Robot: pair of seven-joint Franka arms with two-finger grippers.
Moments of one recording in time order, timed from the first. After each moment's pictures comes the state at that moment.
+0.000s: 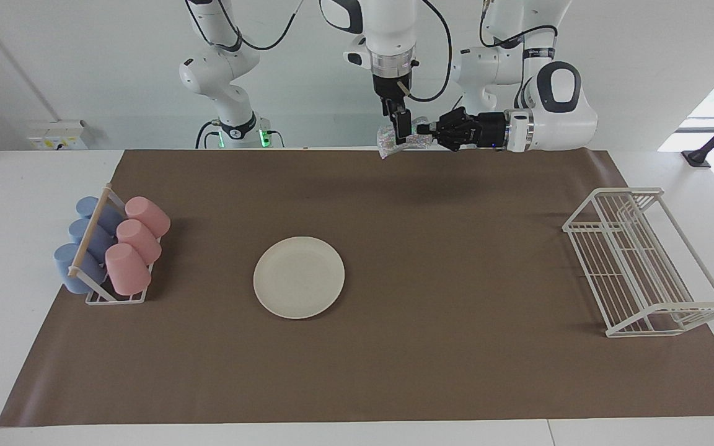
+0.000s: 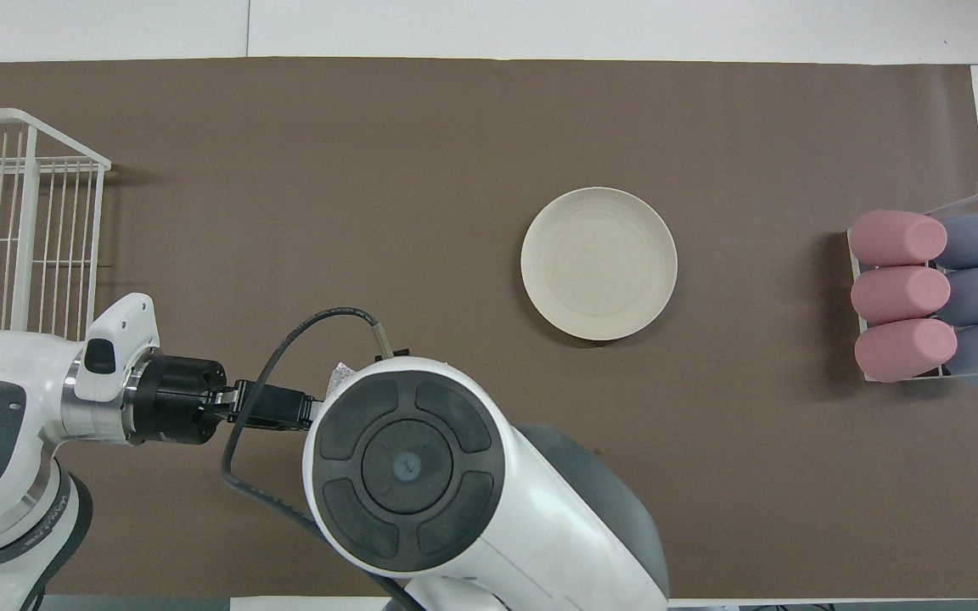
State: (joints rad) left arm -0.07 -0.26 -0.04 -2.40 -1.44 1.55 0.39; right arm 0.80 0.13 0.00 -1.52 0.14 1.69 2.14
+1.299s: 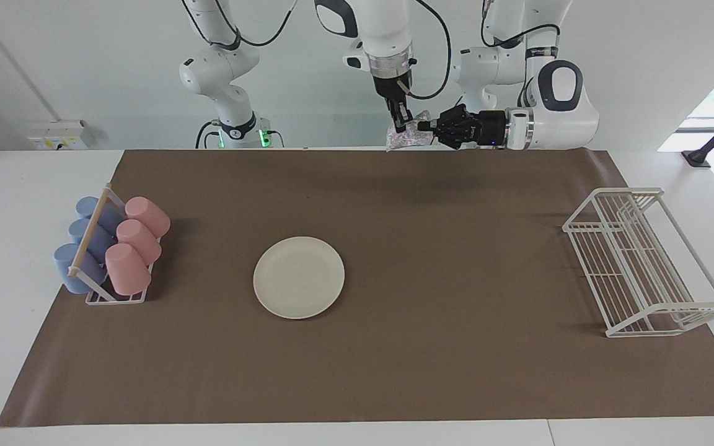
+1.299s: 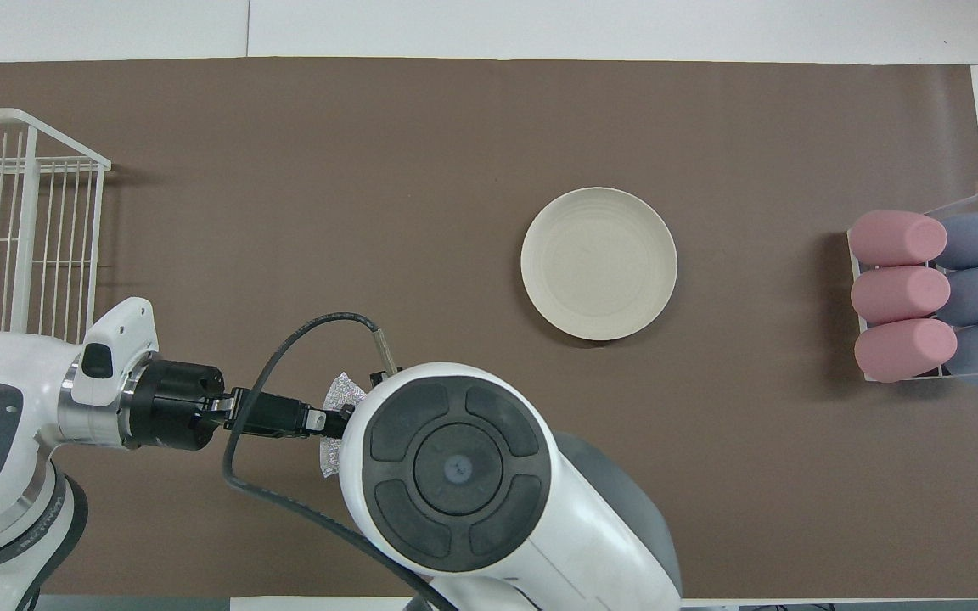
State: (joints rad) left arm -0.07 -0.27 -0.03 -2.39 -1.34 1.52 0.38; right arm 0.80 0.10 0.00 -1.58 0.21 1.78 2.08
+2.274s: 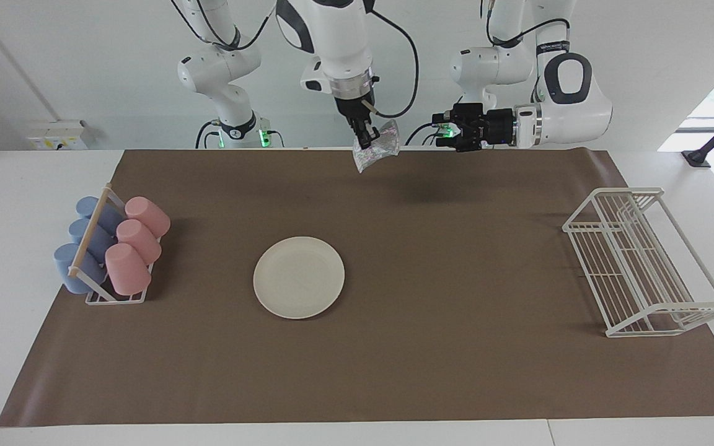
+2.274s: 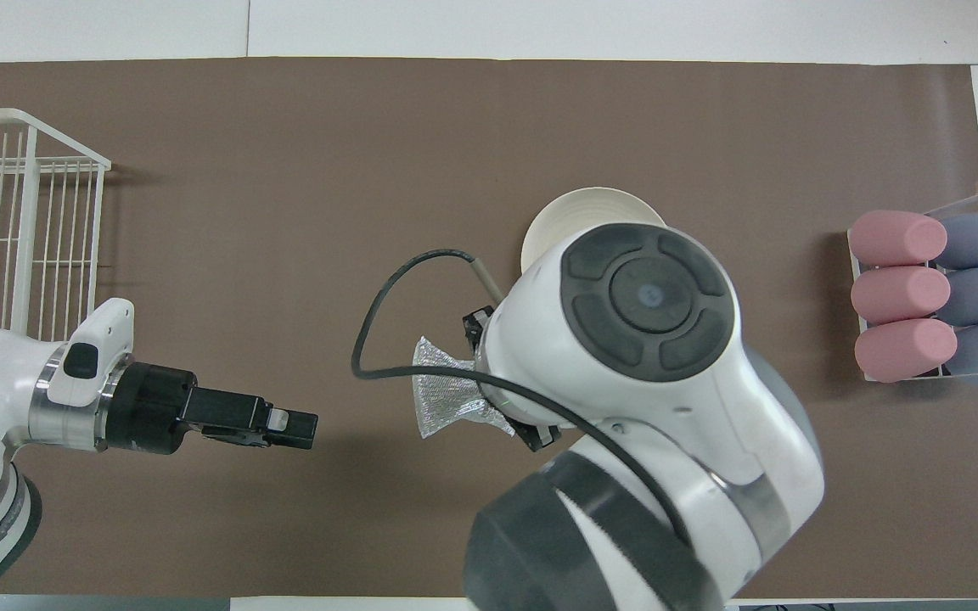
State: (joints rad) left arm -0.03 -0.28 -0.02 -2.37 -1.19 1.52 0.31; right arm 0.57 0.08 -0.01 -1.66 0.20 1.74 1.62
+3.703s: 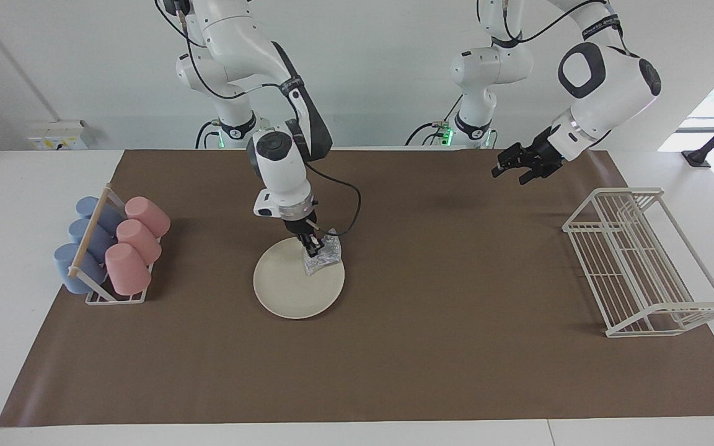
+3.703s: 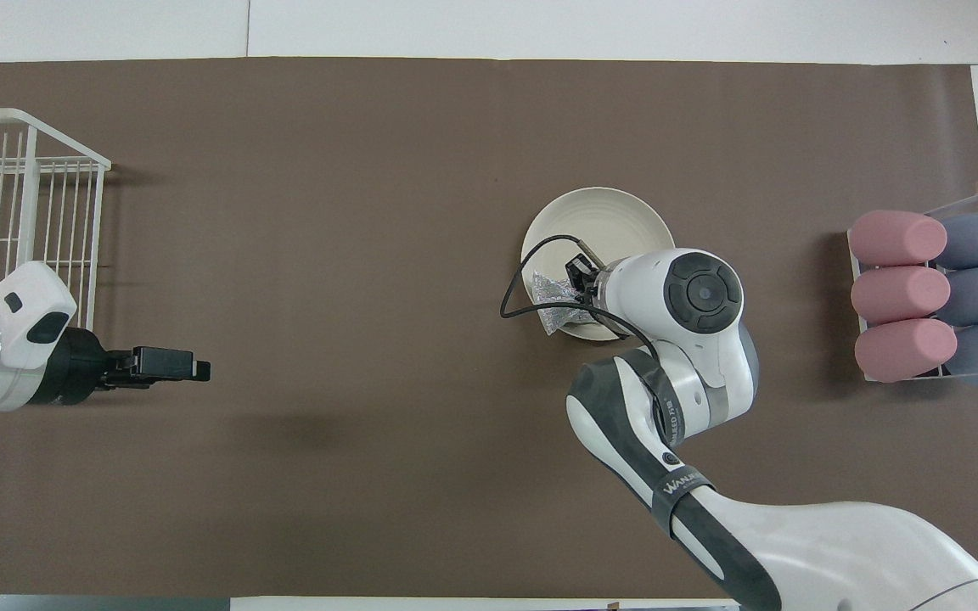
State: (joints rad) left arm -0.01 -0.25 -0.06 -2.27 -0.33 1.98 0.04; right arm 0.36 0.28 -0.01 -2.11 0.12 2.58 1.10
